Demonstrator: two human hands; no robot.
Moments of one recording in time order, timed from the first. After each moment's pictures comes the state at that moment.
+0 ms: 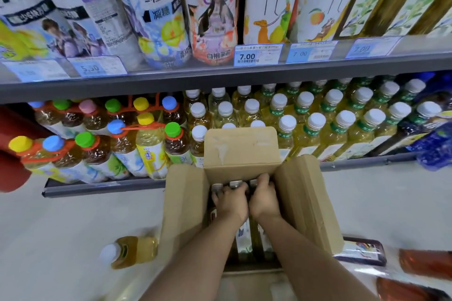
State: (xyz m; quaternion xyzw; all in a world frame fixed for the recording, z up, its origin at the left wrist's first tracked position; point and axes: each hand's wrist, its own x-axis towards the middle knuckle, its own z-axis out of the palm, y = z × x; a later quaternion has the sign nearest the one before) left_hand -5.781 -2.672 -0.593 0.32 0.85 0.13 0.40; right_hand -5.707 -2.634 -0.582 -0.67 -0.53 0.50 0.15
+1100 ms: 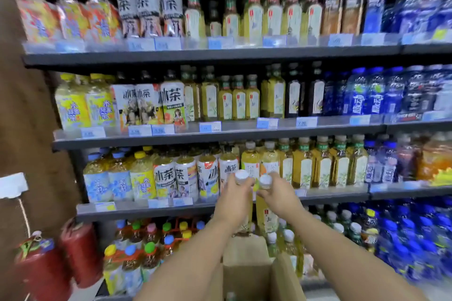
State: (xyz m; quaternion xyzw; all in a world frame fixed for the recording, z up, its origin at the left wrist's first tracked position) left_hand -5.761 -2.766 -0.168 0.60 0.74 0.31 -0.03; right_hand -5.633 -2.686 -0.157 -0.46 -0.81 0.22 0.30
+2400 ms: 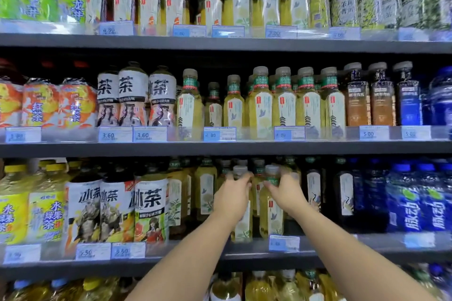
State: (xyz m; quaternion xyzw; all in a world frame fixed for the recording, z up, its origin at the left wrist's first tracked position) left_hand -5.874 -2.521 0.064 0.57 0.72 0.35 -0.20; right_hand -5.738 -2.429 0.072 -0.41 -0.77 0.19 0.45
